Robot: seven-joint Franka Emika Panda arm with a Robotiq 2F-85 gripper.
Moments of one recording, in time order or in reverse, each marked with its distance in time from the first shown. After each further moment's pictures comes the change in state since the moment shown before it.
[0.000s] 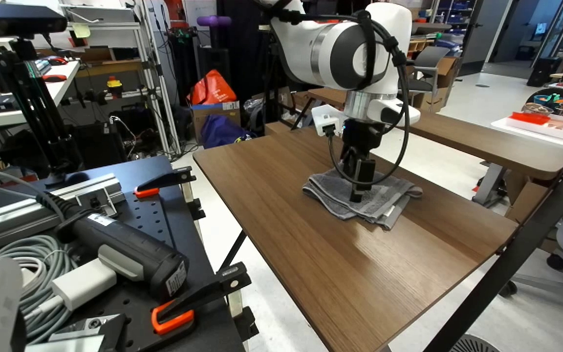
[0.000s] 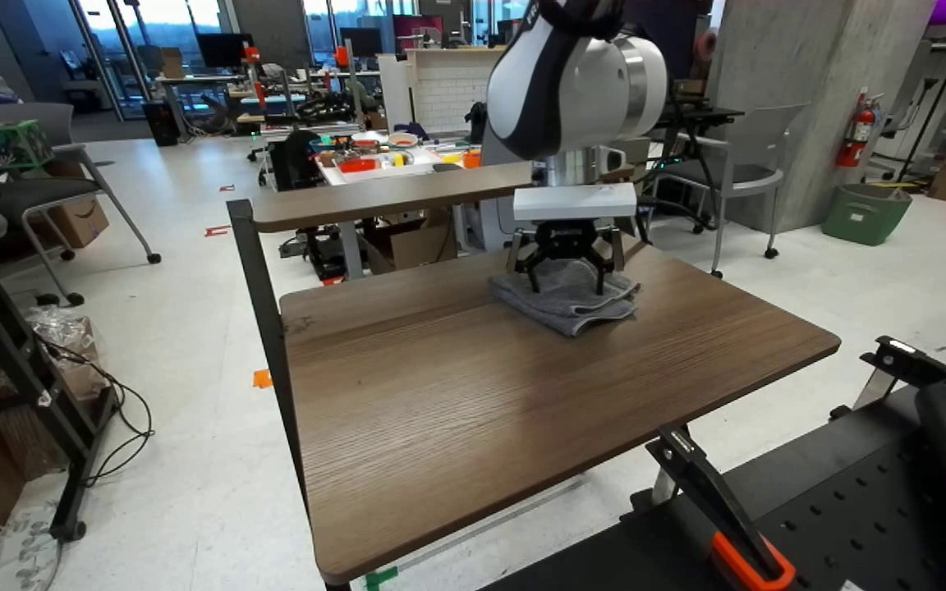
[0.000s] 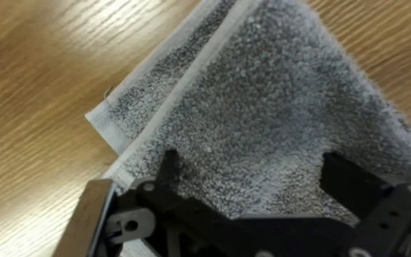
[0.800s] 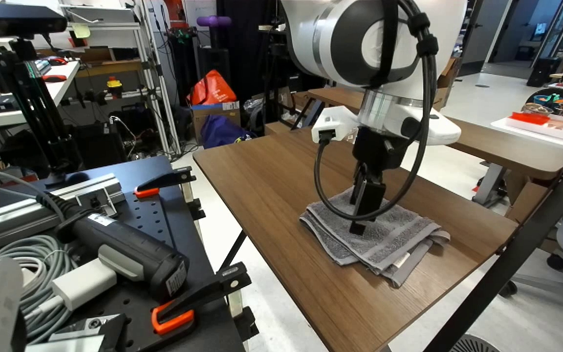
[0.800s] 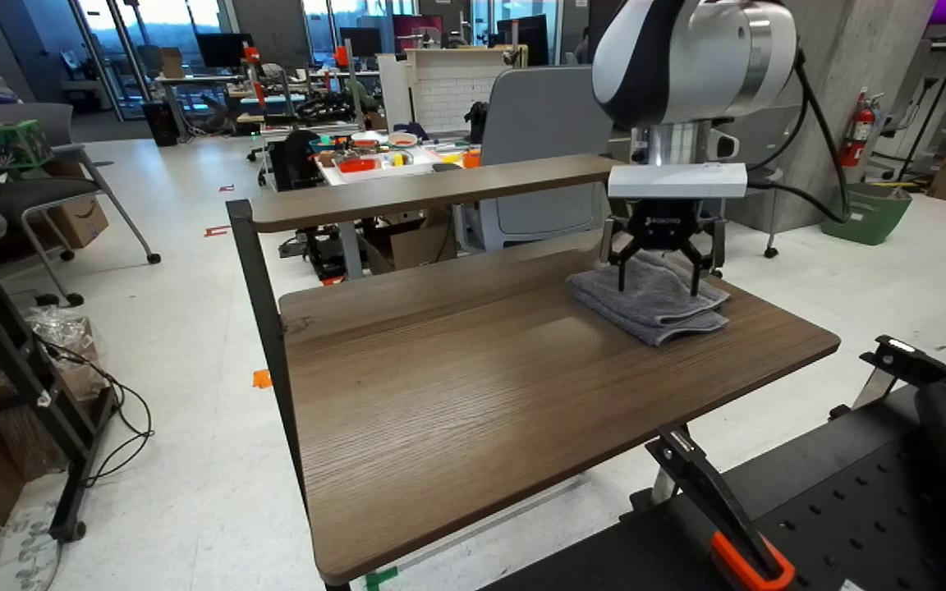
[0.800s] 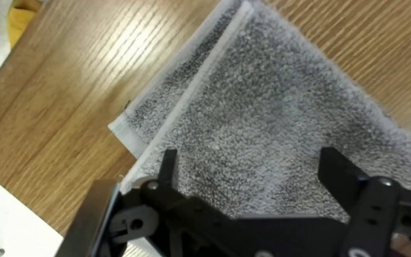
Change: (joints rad) arm -0.108 -0.194 -0.041 -0.300 0.084 0.046 -0.005
